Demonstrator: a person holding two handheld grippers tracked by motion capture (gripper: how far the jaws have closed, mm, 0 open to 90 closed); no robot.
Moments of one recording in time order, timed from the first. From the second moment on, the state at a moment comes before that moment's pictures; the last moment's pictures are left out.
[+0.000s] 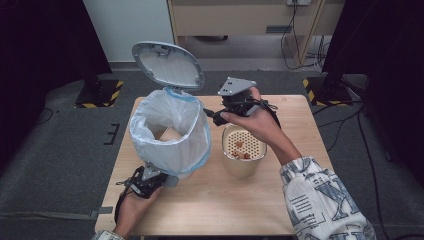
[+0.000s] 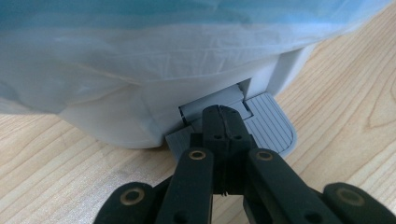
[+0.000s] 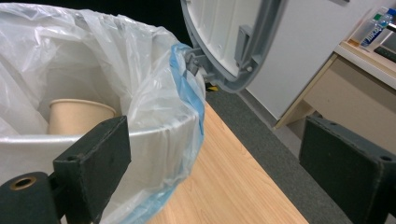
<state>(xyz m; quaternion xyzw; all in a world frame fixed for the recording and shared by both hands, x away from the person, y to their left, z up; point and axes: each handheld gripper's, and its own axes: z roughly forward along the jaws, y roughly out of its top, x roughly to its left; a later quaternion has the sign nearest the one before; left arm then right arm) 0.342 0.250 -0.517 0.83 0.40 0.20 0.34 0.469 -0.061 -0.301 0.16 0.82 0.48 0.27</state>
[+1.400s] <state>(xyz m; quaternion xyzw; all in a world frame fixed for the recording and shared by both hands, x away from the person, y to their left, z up) 0.342 0.251 -0.517 0.83 0.39 0.20 0.33 0.476 -0.143 -0.339 0.24 0.81 0.45 0.28</state>
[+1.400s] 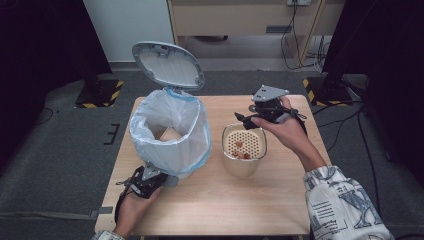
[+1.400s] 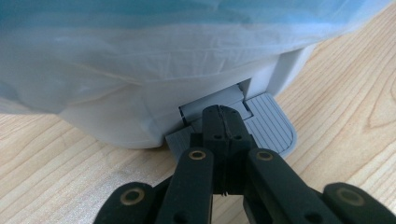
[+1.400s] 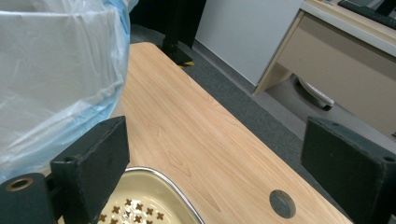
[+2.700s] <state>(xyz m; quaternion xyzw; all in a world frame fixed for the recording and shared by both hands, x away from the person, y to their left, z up) 0.342 0.250 -0.517 0.83 0.39 0.20 0.33 0.469 -0.210 -0.377 0.30 0.79 0.44 0.29</state>
